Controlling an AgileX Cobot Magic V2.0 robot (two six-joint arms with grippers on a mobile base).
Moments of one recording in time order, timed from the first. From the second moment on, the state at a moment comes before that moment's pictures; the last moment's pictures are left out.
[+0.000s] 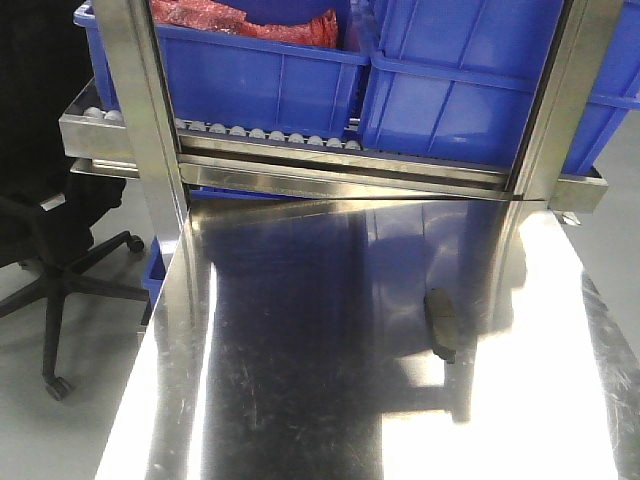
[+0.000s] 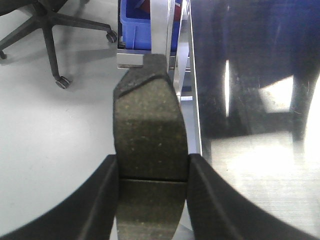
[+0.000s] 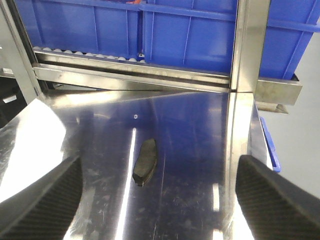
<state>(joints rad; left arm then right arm) -0.22 0.77 -0.82 0.18 1.01 -0.29 0.09 0.20 -0.50 0.11 0.63 -0.03</state>
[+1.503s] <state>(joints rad) -0.22 0.77 -0.82 0.18 1.01 -0.29 0.27 1.88 -1.55 -0.01 1.04 0.15</state>
